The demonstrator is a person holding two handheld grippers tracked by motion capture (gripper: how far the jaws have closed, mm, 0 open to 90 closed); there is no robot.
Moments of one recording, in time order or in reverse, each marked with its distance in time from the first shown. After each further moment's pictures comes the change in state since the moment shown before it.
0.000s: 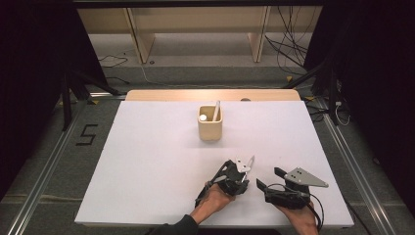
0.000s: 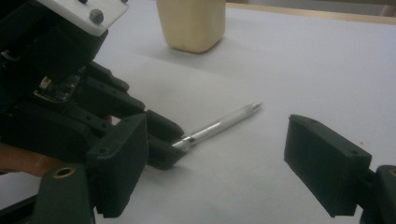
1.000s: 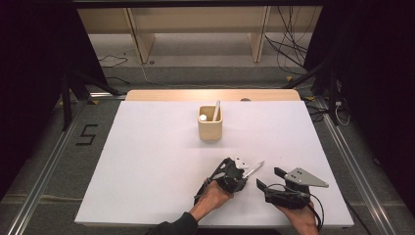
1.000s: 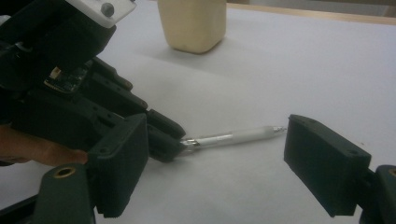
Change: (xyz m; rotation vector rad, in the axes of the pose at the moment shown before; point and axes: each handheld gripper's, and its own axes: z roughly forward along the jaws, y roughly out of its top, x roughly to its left) left arm 0.008 0.003 0.000 0.020 -0.031 -0.007; right arm 0.000 0.000 0.000 -0.002 0.003 0.000
